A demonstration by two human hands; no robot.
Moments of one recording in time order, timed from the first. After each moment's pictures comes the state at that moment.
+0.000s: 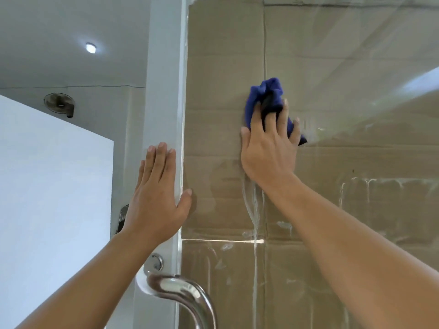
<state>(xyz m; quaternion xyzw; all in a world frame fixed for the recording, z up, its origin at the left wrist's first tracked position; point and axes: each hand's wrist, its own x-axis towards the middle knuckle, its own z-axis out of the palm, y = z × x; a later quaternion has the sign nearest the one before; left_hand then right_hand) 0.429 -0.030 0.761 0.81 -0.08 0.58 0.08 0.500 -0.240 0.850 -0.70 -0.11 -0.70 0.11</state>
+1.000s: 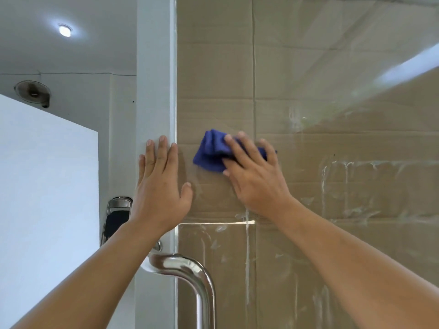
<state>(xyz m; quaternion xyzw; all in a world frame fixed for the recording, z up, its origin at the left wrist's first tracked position) 0.425 -0.043 0.754 0.82 -0.09 0.56 0.09 0.504 -0.262 0.772 -0.64 -0.26 -0.72 -0.08</state>
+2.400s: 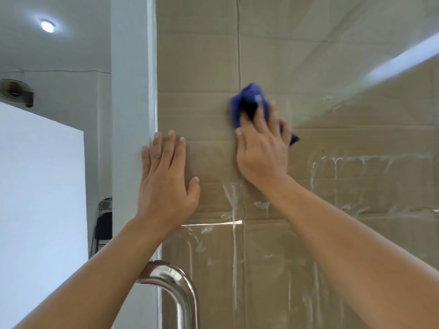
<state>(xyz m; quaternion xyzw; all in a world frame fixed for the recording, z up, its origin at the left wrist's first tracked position) 0.439 -0.081 0.760 0.80 -0.11 0.59 0.06 0.504 -0.275 0.817 -0.67 -0.15 -0.72 0.12</state>
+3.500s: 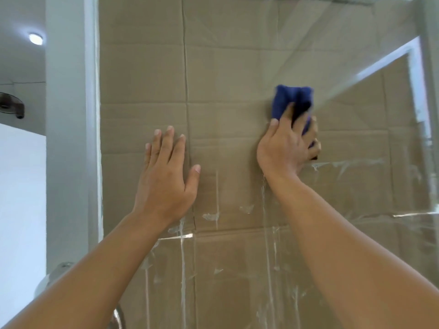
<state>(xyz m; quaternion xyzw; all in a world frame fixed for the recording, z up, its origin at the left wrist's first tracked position) 0.448 -0.184 0.786 0.79 -0.15 0.59 0.09 0.512 -0.398 0.839 -0.71 0.07 -0.63 0.31</state>
